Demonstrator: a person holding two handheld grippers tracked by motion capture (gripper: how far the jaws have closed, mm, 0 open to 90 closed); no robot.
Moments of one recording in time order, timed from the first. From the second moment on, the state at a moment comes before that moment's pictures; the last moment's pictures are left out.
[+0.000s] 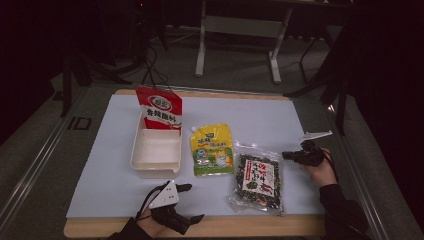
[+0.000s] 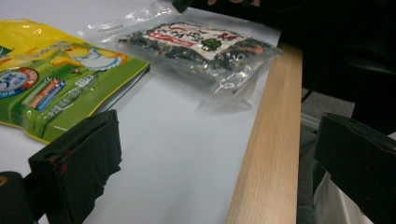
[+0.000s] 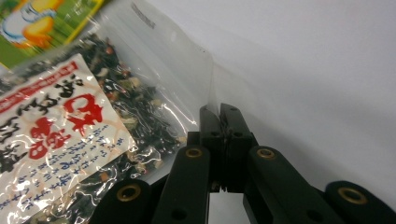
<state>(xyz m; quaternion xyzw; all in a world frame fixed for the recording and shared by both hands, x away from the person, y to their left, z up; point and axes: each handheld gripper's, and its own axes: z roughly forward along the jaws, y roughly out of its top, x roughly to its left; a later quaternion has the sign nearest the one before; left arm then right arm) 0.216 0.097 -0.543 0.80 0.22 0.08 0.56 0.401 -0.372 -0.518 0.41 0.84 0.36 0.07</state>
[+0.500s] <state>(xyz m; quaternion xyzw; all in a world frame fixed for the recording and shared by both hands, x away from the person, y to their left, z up) 0.214 0.097 -0.517 0.80 0.24 0.09 0.55 0.376 -0.361 -0.446 0.36 0.83 0.41 0.13</state>
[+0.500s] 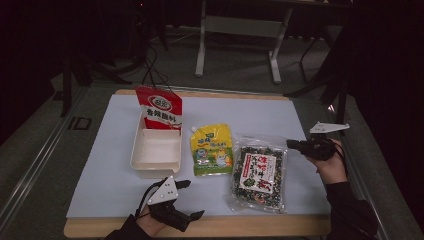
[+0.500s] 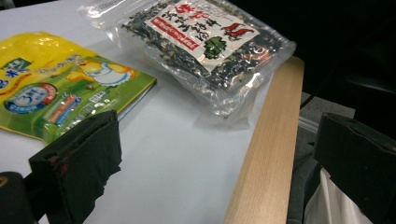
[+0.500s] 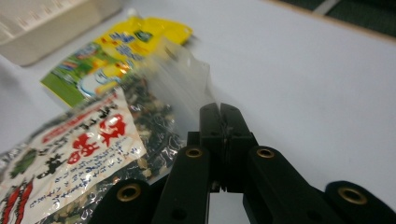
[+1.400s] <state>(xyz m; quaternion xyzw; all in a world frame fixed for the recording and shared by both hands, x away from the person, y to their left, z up) 0.241 0.085 -0.500 0.80 0.24 0.07 0.55 0.323 -0.287 -0.357 0.19 0.84 0.48 0.18</state>
